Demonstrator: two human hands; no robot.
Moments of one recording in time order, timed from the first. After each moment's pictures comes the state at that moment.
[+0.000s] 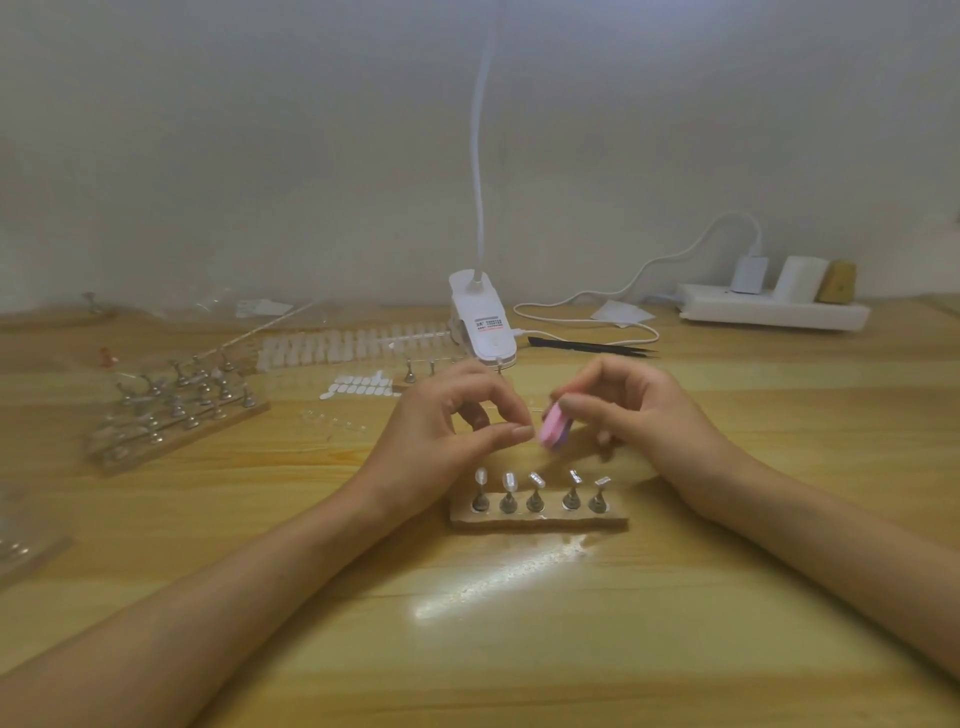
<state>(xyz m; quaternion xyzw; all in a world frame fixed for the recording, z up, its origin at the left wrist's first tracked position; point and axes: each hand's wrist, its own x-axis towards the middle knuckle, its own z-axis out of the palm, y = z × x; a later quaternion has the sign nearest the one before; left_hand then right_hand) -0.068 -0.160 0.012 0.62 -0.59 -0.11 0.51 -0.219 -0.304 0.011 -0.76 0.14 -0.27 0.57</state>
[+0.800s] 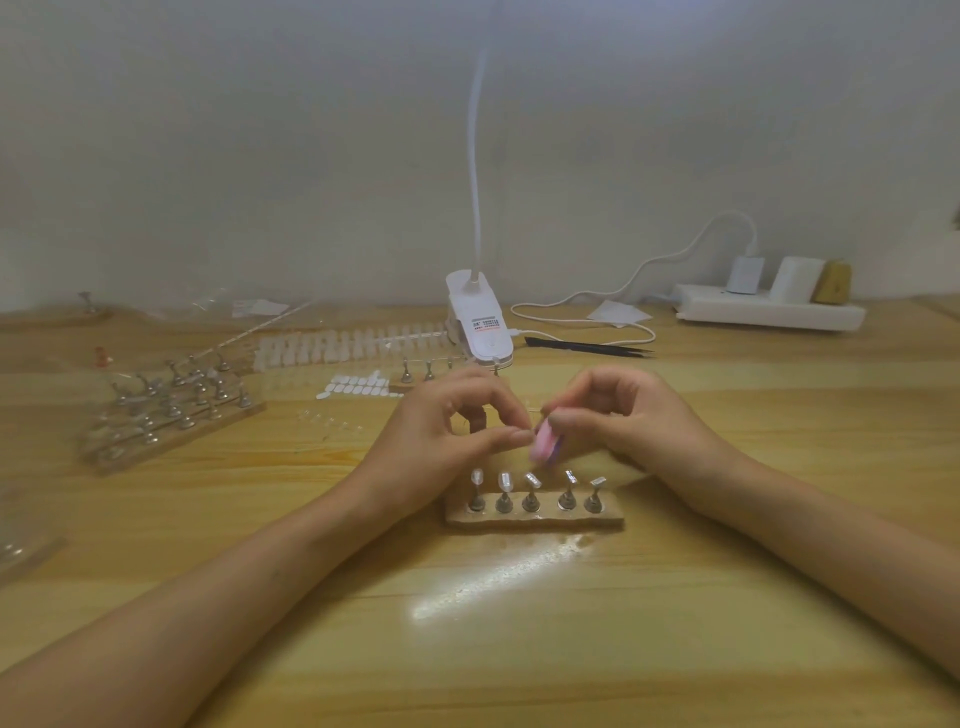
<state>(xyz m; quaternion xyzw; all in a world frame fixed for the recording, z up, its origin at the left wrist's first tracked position) -0.064 -0.162 0.009 0.62 -0.59 -0.14 0.50 -0.219 -0.305 0.011 -0.76 0.12 -0.24 0.60</state>
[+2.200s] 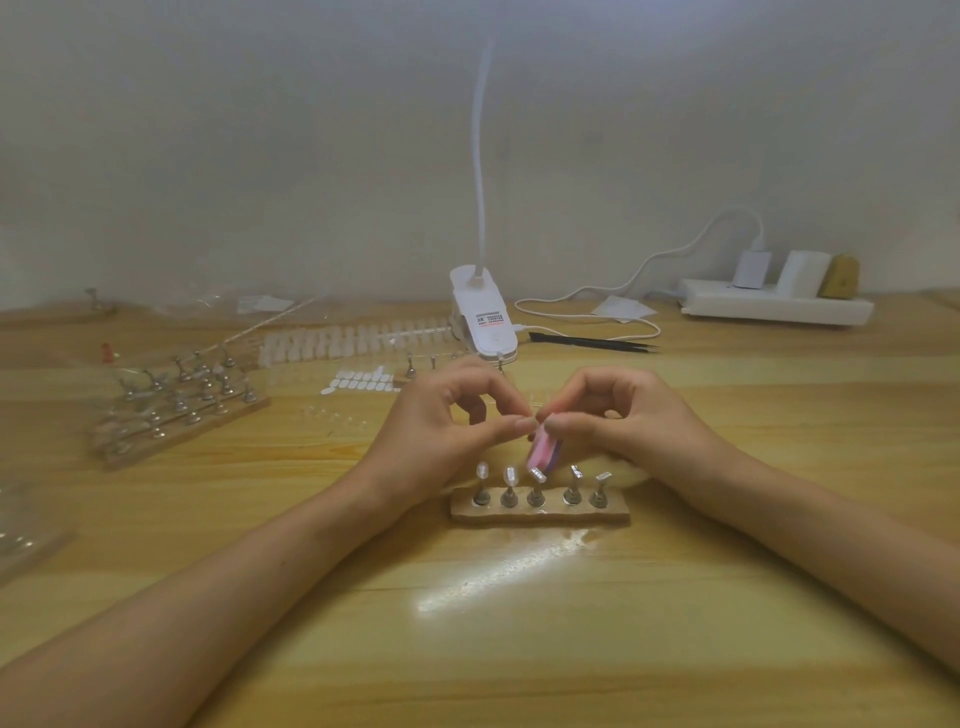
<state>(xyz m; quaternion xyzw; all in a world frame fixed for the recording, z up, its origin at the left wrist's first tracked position) -0.068 -0.160 0.013 0.63 -0.56 -0.13 0.52 -0.217 -0.303 0.010 -0.75 0.12 -0.24 0.60</state>
